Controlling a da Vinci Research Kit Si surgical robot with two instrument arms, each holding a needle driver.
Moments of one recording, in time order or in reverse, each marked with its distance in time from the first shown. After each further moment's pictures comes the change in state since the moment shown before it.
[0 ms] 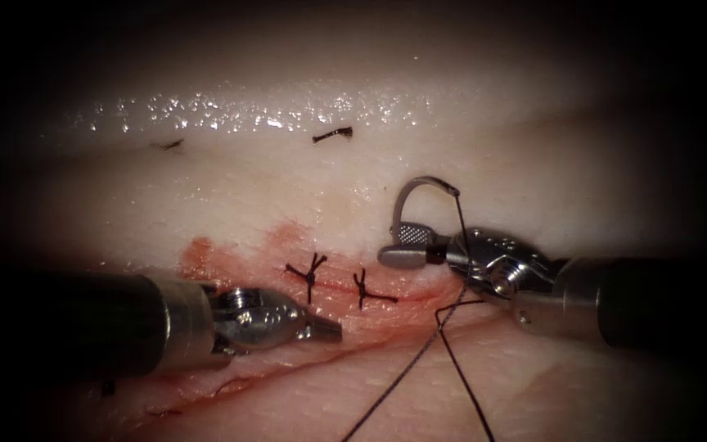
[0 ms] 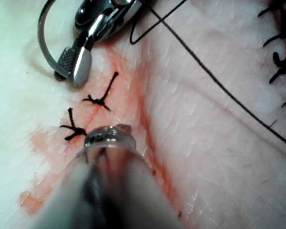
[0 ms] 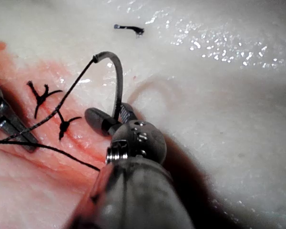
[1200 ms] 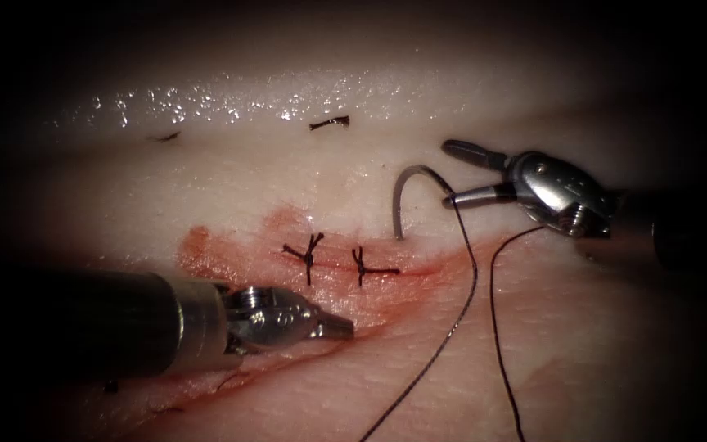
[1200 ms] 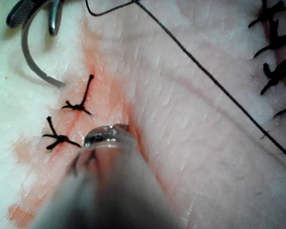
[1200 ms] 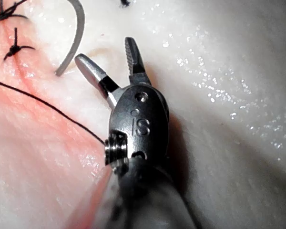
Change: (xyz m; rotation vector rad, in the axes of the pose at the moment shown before) right arm 0.007 0.006 -0.005 0.315 0.244 -0.707; left arm 0.002 -0.001 0.001 0.024 0.053 0.041
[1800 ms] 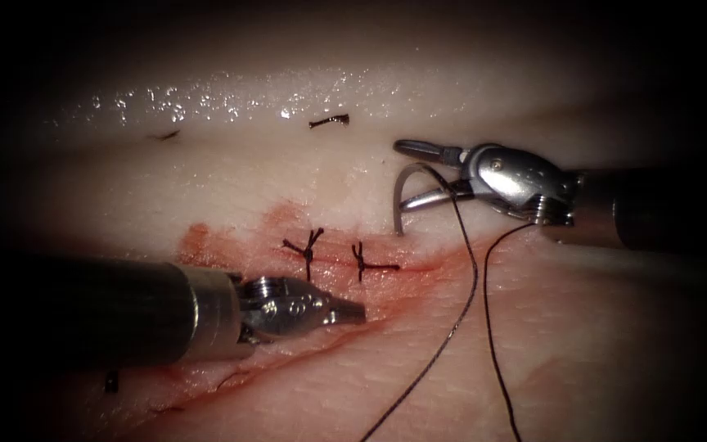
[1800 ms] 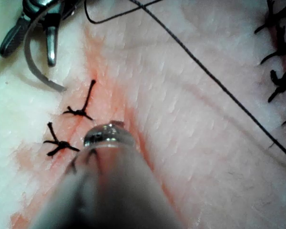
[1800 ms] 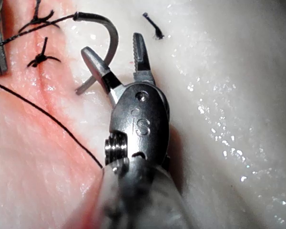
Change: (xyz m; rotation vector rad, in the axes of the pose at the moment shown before) right arm 0.001 0.000 0.006 0.074 -0.038 -0.097; left arm 0.001 -0.001 0.001 0.014 0.048 0.012
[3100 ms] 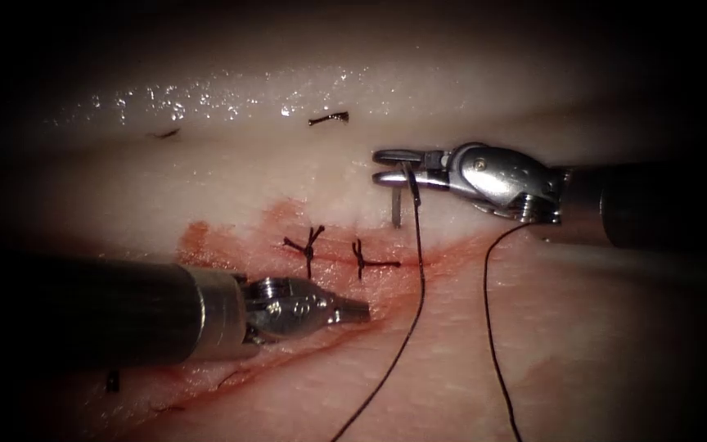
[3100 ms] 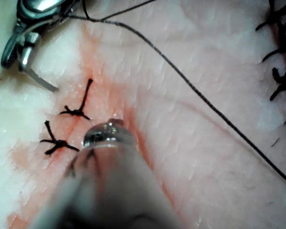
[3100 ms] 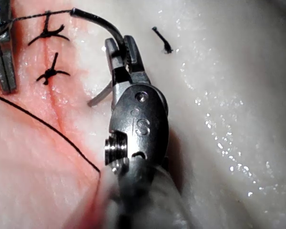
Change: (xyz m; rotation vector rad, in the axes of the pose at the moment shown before) right arm 0.000 0.000 0.001 -0.043 -0.072 0.136; left arm 0.000 0.000 0.001 -0.008 0.003 0.004
